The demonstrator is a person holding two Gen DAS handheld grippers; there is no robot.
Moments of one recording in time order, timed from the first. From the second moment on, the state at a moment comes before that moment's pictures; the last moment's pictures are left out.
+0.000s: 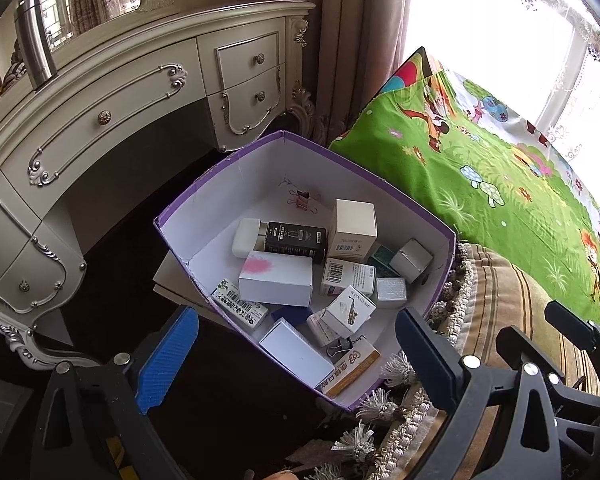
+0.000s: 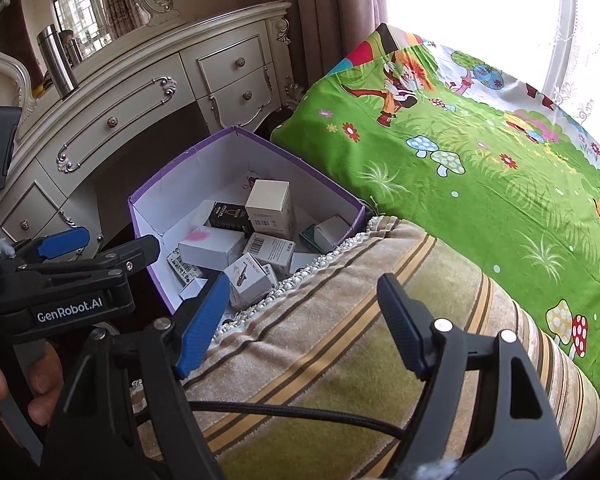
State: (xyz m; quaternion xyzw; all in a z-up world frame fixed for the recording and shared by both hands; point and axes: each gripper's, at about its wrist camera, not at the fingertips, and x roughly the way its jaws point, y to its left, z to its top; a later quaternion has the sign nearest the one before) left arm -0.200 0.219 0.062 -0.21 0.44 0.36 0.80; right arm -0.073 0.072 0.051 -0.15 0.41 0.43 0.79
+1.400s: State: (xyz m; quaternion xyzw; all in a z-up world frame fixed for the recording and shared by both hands) left arm -0.201 0.218 0.059 -0.20 0.44 0.36 0.80; right arm -0.072 0.073 0.045 -0.15 0.42 0.43 0.78
